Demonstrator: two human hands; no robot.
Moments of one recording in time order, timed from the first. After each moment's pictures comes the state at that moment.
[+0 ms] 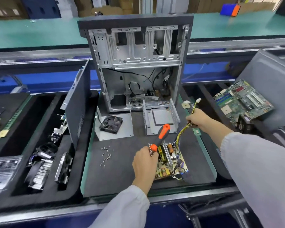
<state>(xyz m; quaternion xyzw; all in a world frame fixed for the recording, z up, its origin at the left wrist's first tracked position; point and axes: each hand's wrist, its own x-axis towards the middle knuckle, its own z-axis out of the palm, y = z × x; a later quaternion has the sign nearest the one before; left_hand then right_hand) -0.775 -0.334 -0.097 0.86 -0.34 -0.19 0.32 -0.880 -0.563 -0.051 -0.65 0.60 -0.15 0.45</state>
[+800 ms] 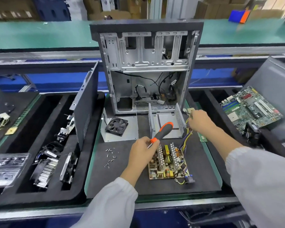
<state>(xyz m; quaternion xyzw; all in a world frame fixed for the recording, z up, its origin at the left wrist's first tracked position) -0.729 -0.341 -0.065 0.79 -0.40 -0.27 0.39 -0.859 -0.539 -0.025 -0.82 0.55 -0.03 0.12</state>
